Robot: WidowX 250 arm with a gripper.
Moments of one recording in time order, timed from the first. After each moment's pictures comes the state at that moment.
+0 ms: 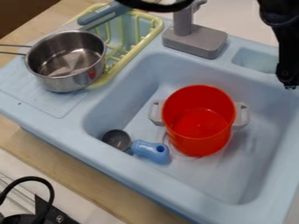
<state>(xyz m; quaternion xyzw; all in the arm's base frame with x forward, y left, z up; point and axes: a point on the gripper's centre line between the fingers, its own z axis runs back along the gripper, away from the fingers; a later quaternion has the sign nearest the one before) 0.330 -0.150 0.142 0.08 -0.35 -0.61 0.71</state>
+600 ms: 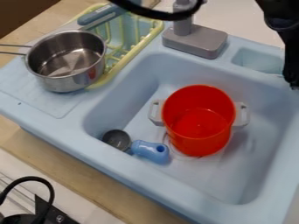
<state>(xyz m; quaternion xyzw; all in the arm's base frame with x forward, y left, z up) 0.337 -0.158 0.140 0.08 -0.38 -0.62 0.68</state>
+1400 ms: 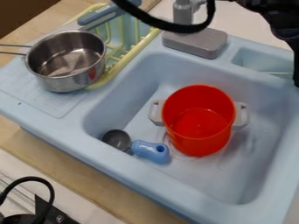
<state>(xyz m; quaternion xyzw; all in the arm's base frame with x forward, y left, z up) 0.348 -0.159 0.131 0.08 -0.40 -0.60 0.69</state>
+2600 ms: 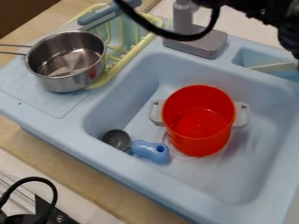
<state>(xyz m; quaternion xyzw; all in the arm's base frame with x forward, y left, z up) 0.347 -0.150 0.120 0.10 -0.39 -0.55 0.73</state>
